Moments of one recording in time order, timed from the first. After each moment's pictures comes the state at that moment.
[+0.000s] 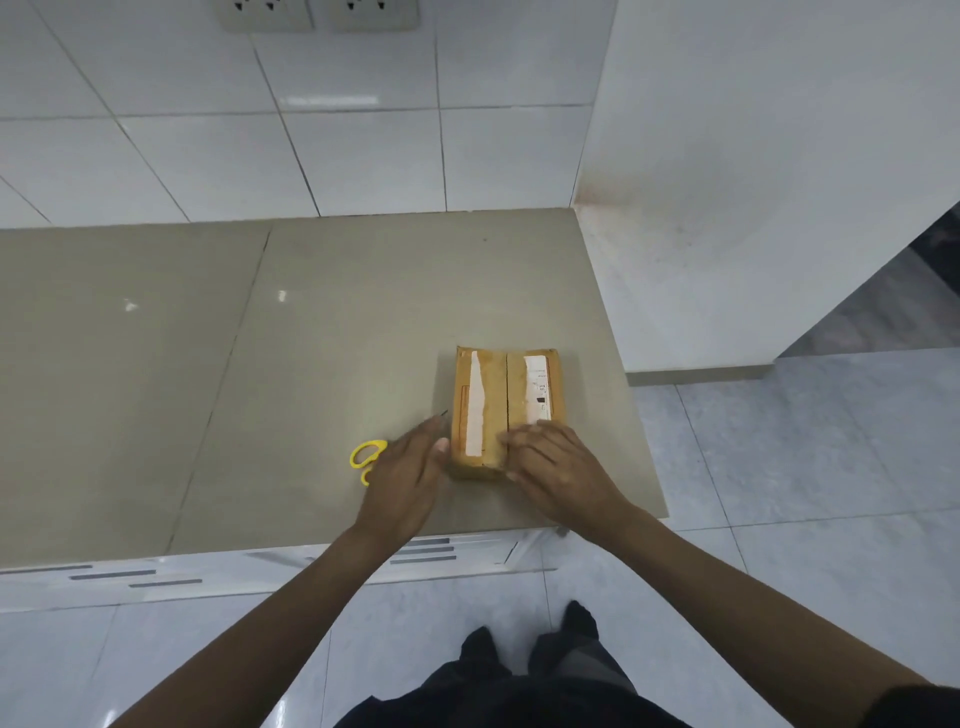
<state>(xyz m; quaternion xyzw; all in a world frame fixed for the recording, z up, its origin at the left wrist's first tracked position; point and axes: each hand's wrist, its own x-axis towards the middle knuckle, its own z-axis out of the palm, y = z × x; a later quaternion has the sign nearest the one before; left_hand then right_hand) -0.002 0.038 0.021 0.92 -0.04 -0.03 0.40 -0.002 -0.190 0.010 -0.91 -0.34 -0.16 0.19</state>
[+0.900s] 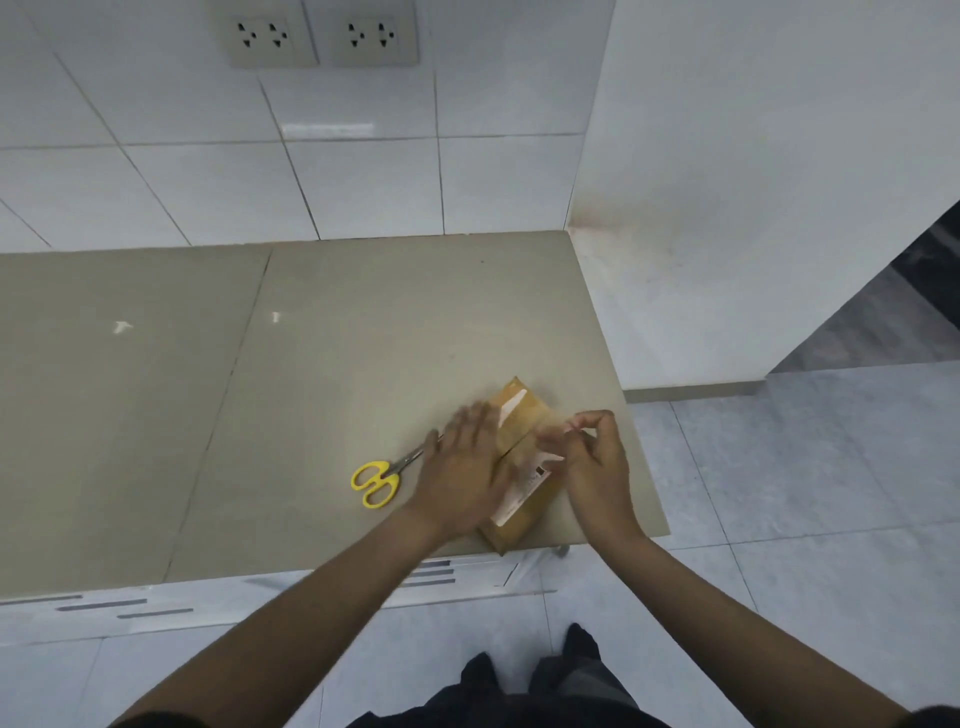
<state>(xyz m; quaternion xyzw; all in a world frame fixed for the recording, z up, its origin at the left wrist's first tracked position) 0.026 -0.011 0.038 0.97 -0.16 -0.08 0.16 -0.008 -0.166 0.068 -0.70 0.18 -0.07 0.69</state>
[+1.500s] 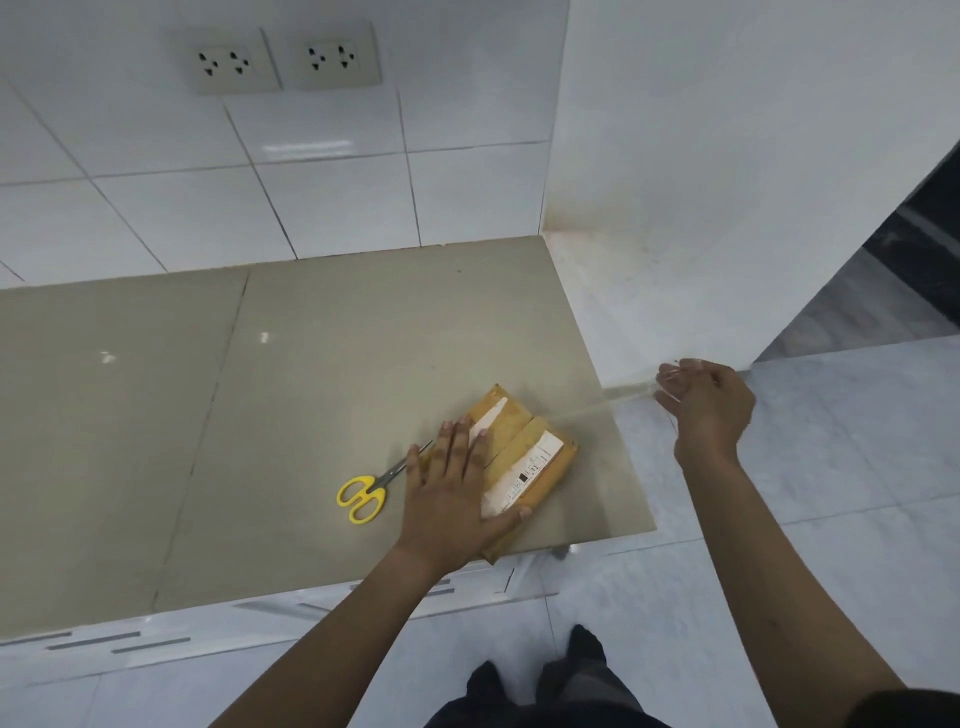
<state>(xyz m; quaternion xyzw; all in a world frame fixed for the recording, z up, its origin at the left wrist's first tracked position) 0.007 -0.017 0.018 0.98 -0.18 -0.02 0.07 0.036 -0.282 0.101 -0.55 0.38 -0.25 0.70</state>
